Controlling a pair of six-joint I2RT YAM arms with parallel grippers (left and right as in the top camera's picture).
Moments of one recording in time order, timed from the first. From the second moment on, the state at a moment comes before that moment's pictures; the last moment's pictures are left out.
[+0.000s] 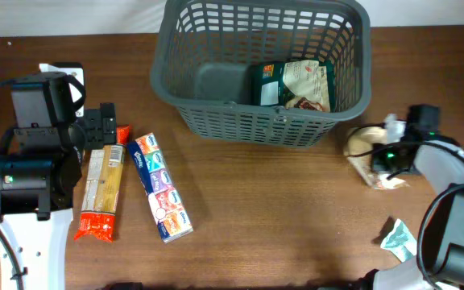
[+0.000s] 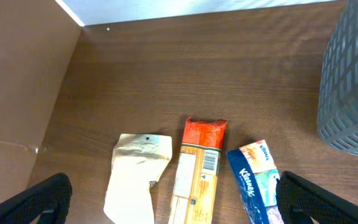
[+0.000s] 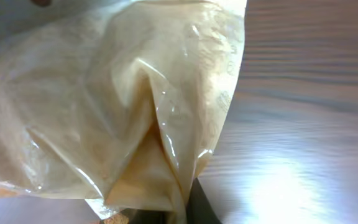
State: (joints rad) left arm 0.02 1.23 1.54 -1.06 -0.28 0.09; right arm -0.34 1.73 0.99 -0.58 -0.07 -0.15
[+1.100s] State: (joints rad) left arm 0.02 1.23 1.54 -1.05 -0.28 0.11; right arm 0.09 1.69 2.04 -0.69 -0.43 0.01
